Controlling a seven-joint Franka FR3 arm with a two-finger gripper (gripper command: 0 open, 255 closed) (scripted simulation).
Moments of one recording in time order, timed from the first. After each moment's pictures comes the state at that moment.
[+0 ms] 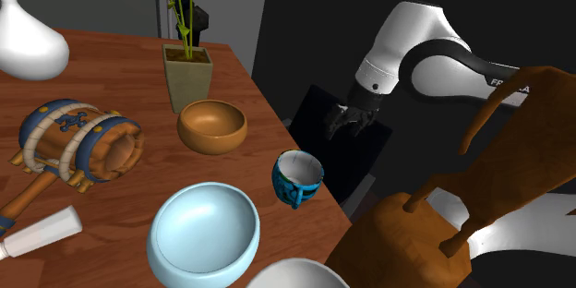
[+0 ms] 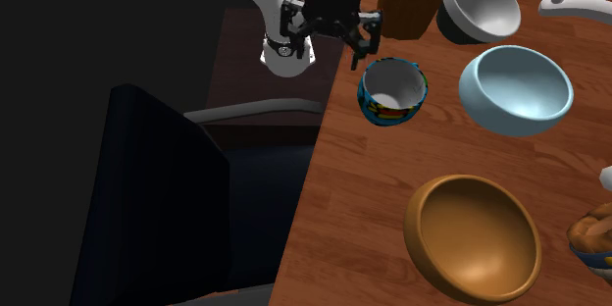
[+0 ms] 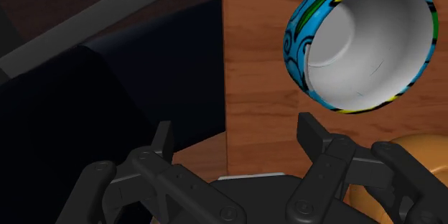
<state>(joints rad) 0.10 -0.82 0.17 -2.54 0.12 1.80 0.47</state>
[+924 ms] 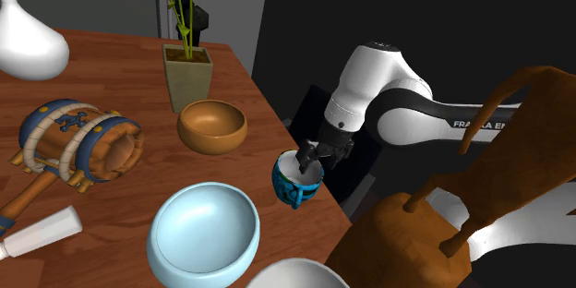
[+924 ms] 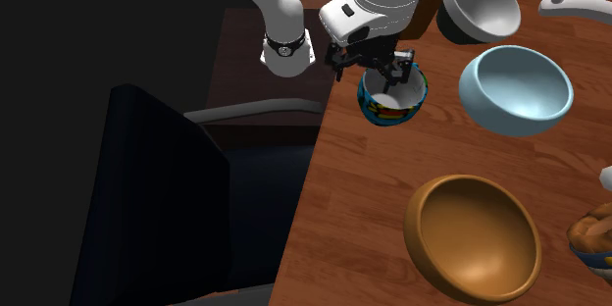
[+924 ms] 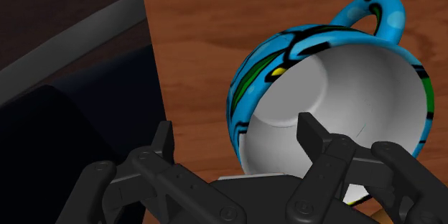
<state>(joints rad) 0.16 -0.71 0.33 -2.66 0.25 1.99 0.63</state>
